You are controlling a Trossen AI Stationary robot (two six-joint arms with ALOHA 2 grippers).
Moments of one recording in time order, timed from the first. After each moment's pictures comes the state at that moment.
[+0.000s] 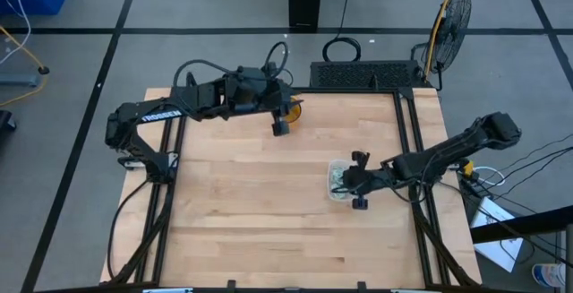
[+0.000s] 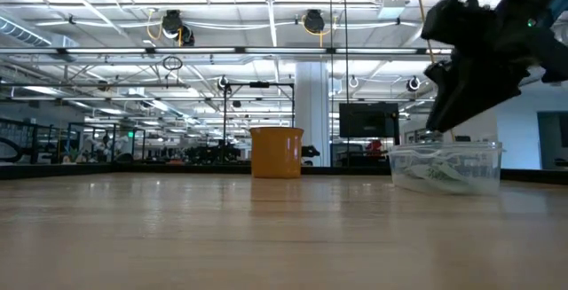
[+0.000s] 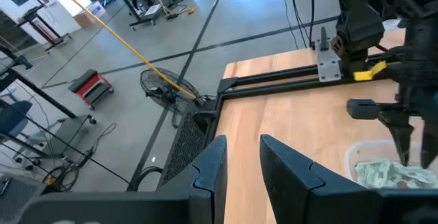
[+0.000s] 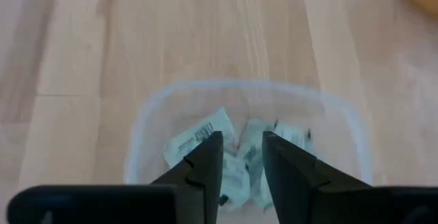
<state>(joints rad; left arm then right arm) 0.16 1.60 1.71 -0.48 -0.19 0.34 0.32 1.19 0.57 -0.34 0.31 0.23</state>
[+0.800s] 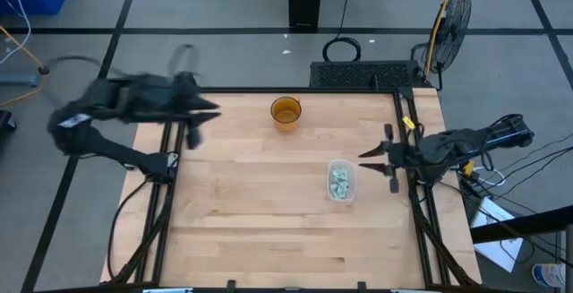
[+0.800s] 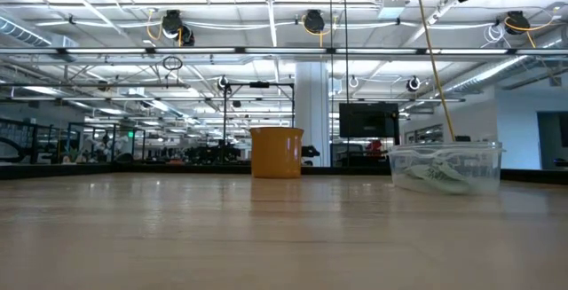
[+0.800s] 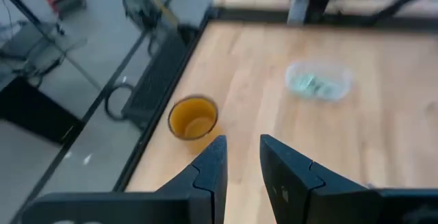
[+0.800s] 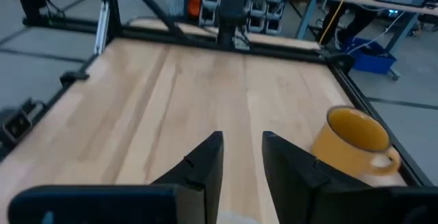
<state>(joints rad) 0.04 1.15 1.70 -1.19 -0.27 -0.05 0.32 0.60 0.68 -0.42 0.31 0.00</state>
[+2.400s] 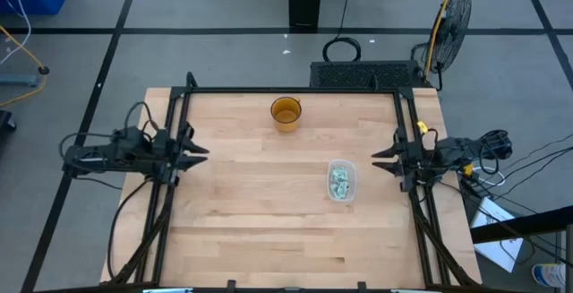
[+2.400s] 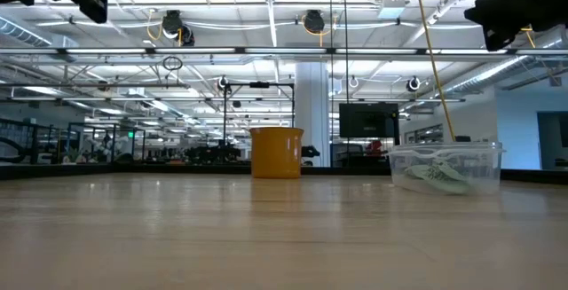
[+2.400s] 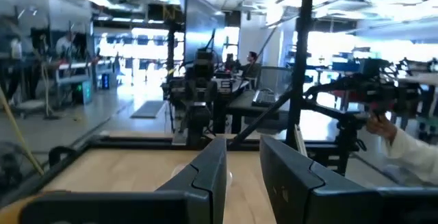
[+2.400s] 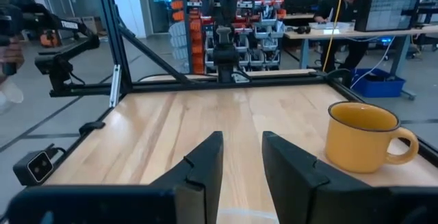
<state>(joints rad) -0.01 0.10 0.30 -0.04 0.12 -0.08 0.32 0.03 0.29 -0.34 0.31 0.09</state>
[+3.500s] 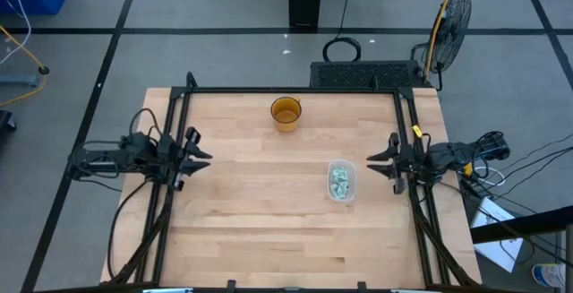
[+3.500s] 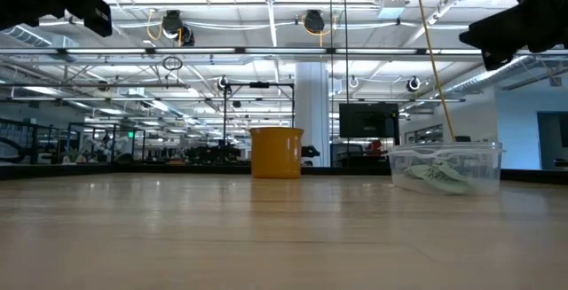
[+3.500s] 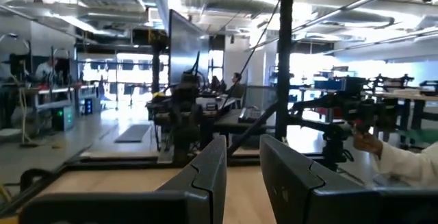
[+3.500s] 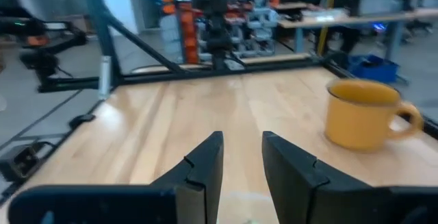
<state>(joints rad) 0.00 0.04 0.13 0.17 0.19 -0.08 0.32 0.00 0.18 -0.28 0.34 0.13</state>
